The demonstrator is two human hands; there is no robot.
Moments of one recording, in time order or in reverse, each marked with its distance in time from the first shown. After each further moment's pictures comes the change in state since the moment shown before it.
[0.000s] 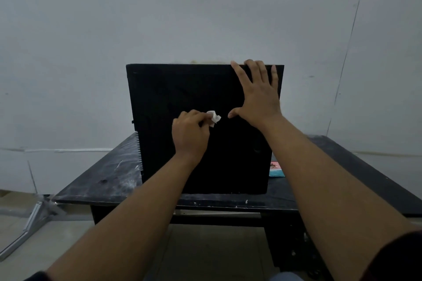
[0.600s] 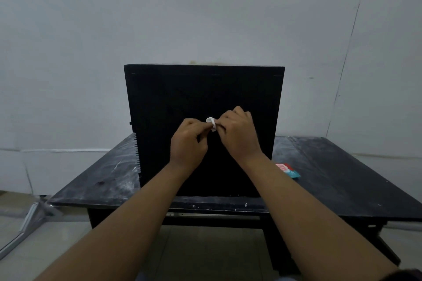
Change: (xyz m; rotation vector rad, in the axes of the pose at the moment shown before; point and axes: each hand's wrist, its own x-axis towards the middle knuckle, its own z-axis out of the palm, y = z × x) left_hand -0.017 -0.018 -0.003 -0.099 -0.070 0.163; right_hand -0.060 -0.043 0.057 0.324 0.169 -0.109
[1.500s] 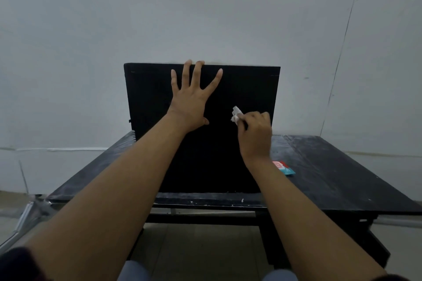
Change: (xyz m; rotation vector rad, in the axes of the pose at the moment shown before) left_hand 0.104 0.033 -0.037 0.696 -0.417 0.142; right_hand -0.024 0.020 -0.010 0.095 0.192 0.409
